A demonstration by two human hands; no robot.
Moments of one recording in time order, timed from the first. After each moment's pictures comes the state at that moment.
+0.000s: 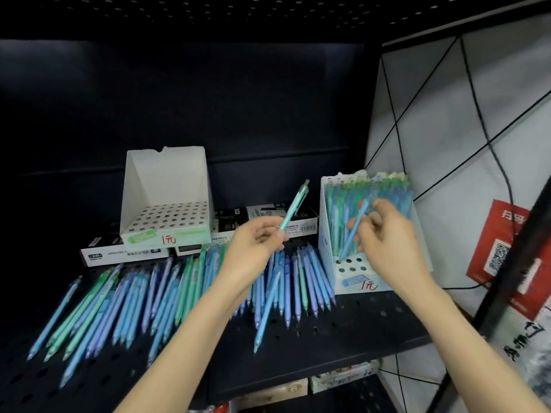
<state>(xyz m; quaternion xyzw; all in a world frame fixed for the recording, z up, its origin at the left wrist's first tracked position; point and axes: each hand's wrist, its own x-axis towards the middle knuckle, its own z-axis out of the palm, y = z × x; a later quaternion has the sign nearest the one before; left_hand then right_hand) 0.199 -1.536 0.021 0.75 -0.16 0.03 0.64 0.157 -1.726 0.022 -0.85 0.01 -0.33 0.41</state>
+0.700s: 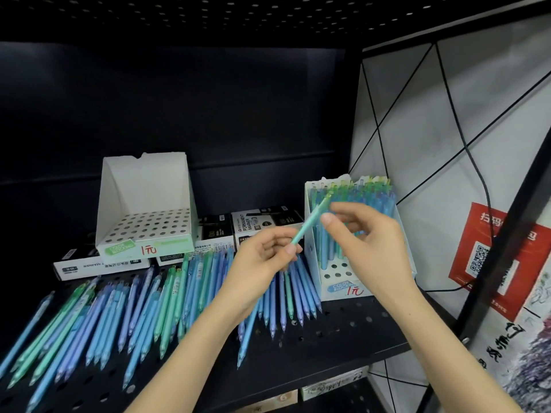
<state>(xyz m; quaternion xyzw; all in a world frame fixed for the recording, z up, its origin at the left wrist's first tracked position) 0.196 -1.557 0.008 0.67 -0.27 -0.02 0.69 0.142 -1.711 0.036 -0.79 0.01 -0.36 0.49</state>
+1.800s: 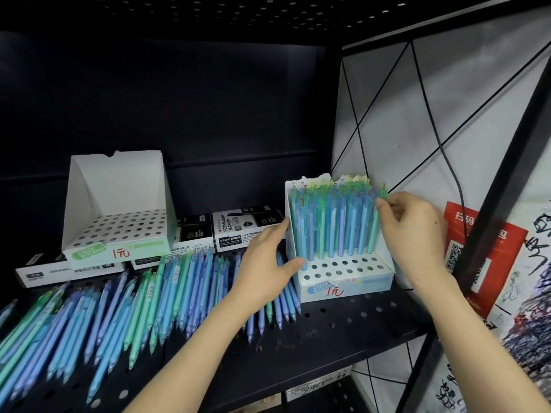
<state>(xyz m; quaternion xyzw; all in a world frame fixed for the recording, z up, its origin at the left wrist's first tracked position) 0.216 -1.596 -0.008 0.86 -0.29 0.07 0.42 0.159 -1.800 0.032 -0.84 0.15 -0.45 0.27</state>
